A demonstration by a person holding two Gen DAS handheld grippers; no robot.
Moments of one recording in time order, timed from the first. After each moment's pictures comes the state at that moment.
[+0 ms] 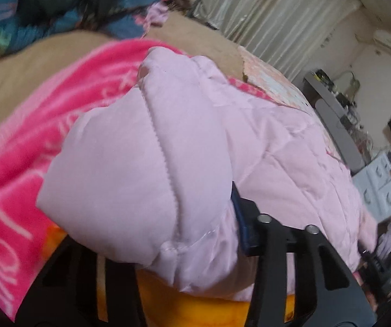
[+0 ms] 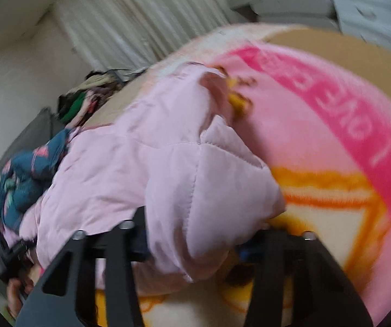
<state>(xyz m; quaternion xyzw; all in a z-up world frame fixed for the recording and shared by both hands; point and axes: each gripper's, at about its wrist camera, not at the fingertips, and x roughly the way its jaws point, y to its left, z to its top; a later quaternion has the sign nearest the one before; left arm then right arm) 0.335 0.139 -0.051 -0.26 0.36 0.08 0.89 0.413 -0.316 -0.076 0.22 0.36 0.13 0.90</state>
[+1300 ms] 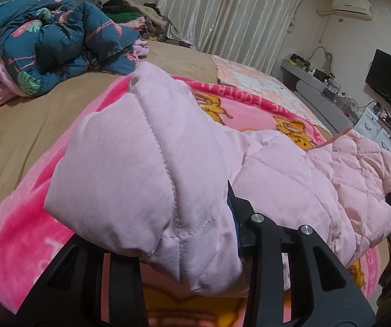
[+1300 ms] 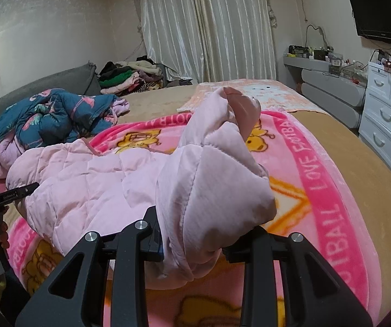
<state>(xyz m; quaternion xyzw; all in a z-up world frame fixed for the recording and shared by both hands) 0.161 0.111 -0.002 -0.16 0.33 0.05 0.93 0.205 -0.292 0.030 0.02 0.28 0.18 0.94</state>
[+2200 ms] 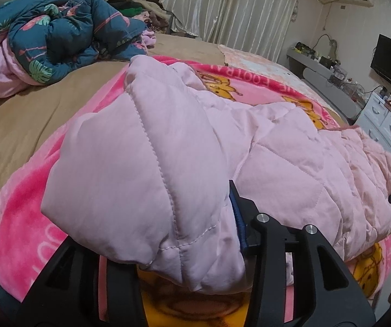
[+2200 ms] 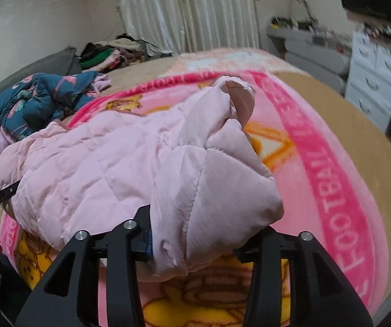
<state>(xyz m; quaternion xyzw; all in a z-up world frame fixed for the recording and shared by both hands) 0.132 0.112 -0.037 -0.13 0.35 0.07 0.93 0.185 -0.310 -0.026 0.04 0.37 0.13 0.92</state>
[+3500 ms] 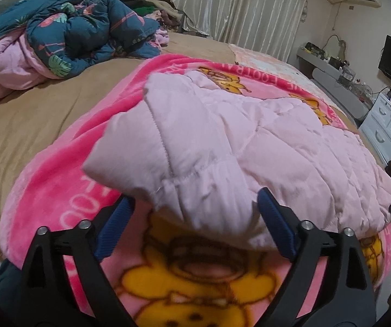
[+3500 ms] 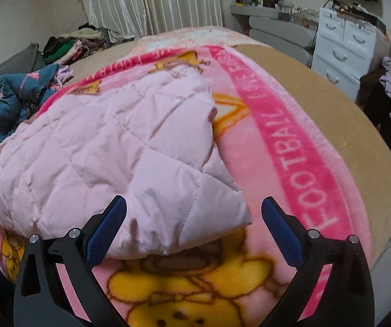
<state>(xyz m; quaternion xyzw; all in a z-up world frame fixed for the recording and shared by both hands) 0.081 0.106 -0.026 -0.13 0.35 0.10 0.92 0.160 -0.340 -0.036 0.04 0.41 0.04 0.91</state>
